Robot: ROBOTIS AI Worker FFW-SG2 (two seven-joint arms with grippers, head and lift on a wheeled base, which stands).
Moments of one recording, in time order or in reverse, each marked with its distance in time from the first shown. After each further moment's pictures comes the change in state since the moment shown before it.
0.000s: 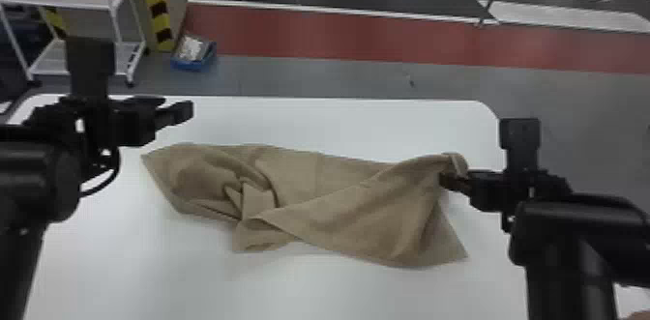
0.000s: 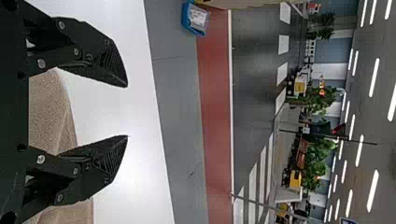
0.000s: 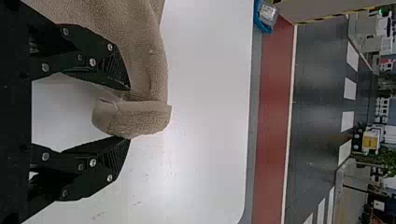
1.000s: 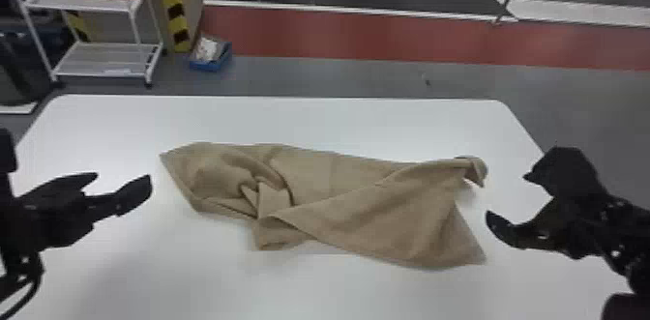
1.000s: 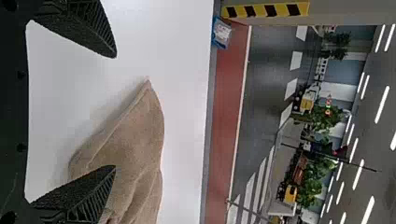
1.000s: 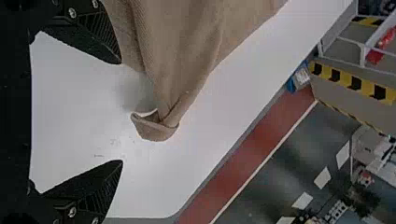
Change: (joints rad) left arm 0.474 0.080 0.230 -0.433 0.217 0.056 -0.038; right arm 0.380 -0.182 0.052 -0.366 0.349 -0.355 0.410
